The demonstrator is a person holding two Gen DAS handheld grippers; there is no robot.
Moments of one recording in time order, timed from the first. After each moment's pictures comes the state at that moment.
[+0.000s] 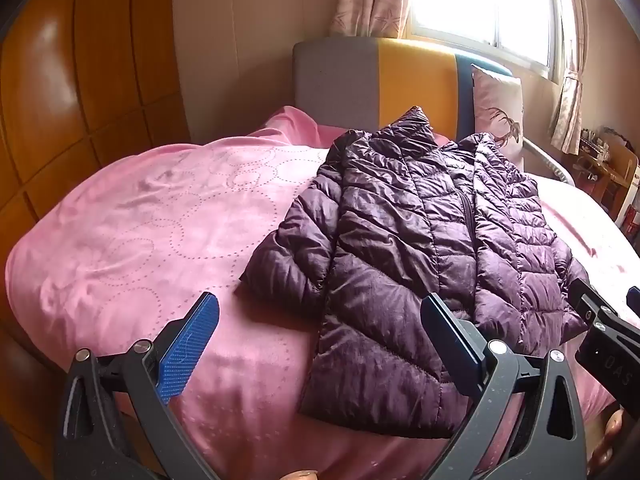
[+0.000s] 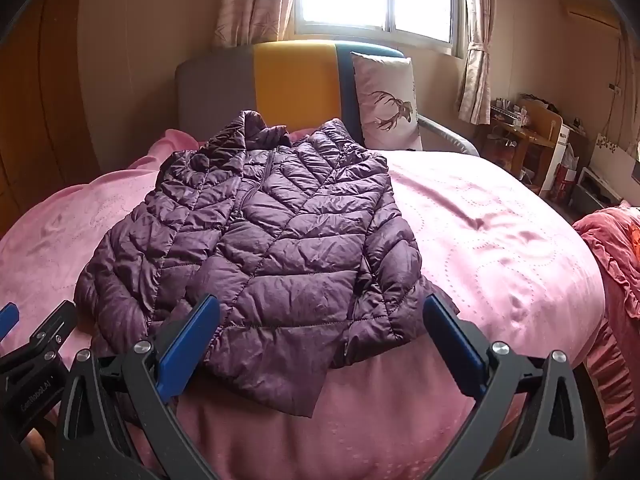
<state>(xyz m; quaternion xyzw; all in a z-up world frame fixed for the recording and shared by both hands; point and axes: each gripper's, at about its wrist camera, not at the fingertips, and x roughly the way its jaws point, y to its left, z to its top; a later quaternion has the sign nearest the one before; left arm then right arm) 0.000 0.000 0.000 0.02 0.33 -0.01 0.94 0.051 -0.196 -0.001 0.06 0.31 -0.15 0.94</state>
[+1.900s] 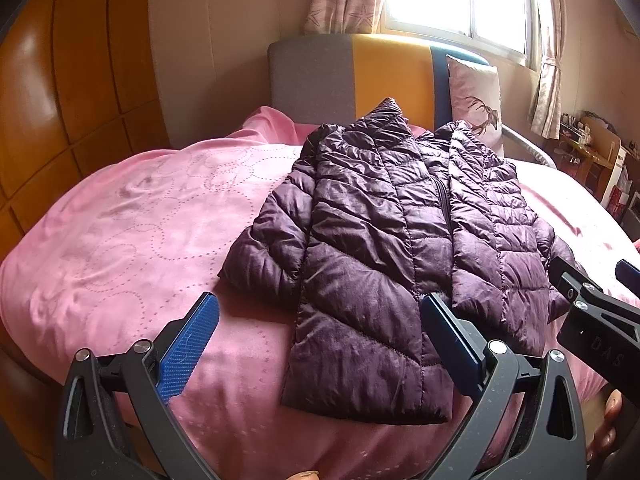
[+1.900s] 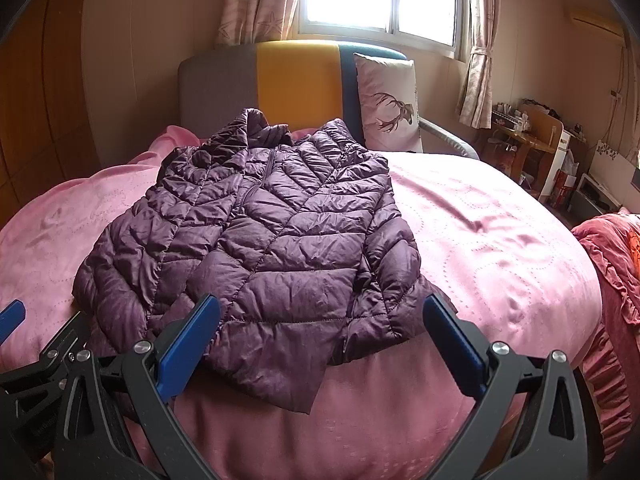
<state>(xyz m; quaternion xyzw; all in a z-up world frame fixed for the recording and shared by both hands) -0.007 -0.011 -0.005 0.04 0.33 -0.05 0.94 0.053 -0.190 -0.005 0.05 0.32 -0.15 0.93</state>
